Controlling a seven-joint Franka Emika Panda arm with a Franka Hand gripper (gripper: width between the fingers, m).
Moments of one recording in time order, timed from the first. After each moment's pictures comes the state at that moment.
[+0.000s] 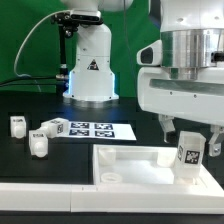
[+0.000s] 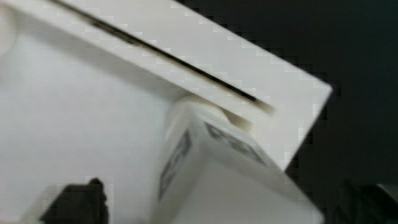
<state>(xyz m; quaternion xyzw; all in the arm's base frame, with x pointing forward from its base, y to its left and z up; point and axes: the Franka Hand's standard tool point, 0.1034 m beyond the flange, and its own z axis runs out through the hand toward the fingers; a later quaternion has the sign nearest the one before) 0.639 0.109 0.080 -0.89 0.46 -0.02 0.06</state>
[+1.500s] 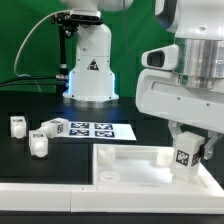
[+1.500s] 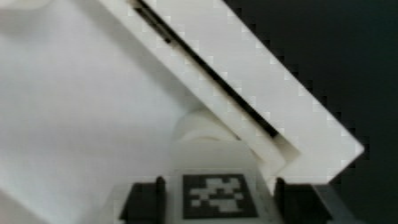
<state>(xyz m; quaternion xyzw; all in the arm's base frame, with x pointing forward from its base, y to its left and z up) 0.636 0.117 0.070 -0.86 0.51 -0.01 0.01</state>
